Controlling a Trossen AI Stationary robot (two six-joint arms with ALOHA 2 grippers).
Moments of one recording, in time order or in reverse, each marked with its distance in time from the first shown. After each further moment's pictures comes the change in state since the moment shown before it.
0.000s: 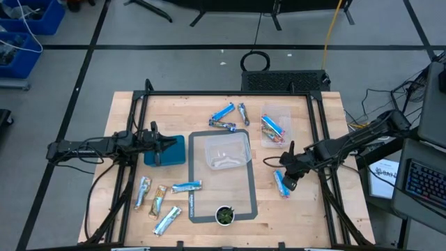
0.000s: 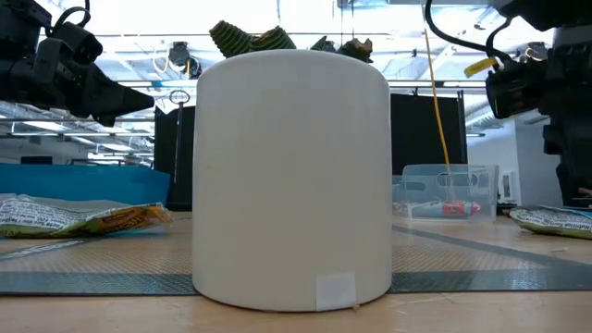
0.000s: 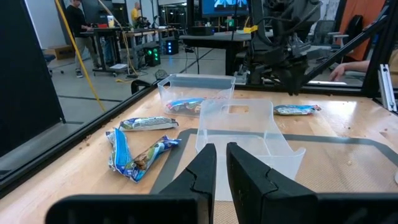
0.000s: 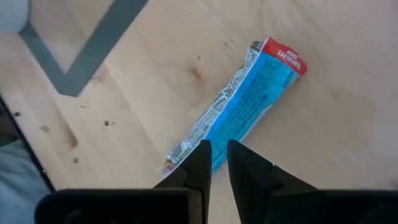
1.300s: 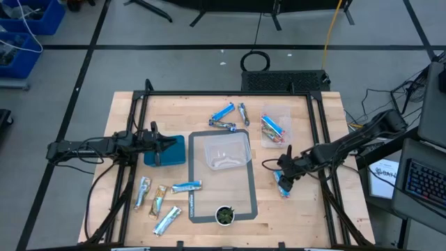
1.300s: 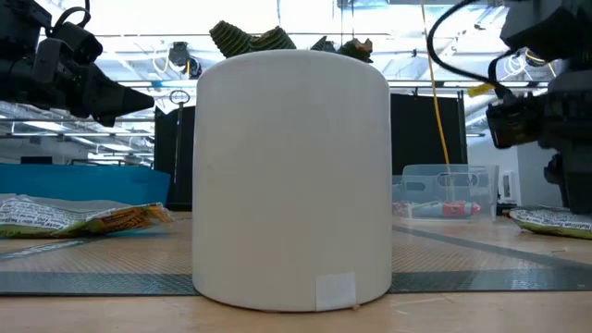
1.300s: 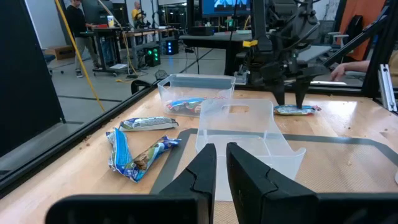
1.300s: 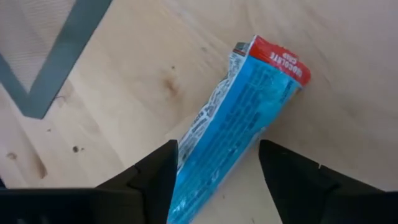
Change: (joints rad) left arm 0.000 0.000 0.000 0.000 0.000 0.000; right arm 0.013 0.097 -0.127 0.244 0.034 0.070
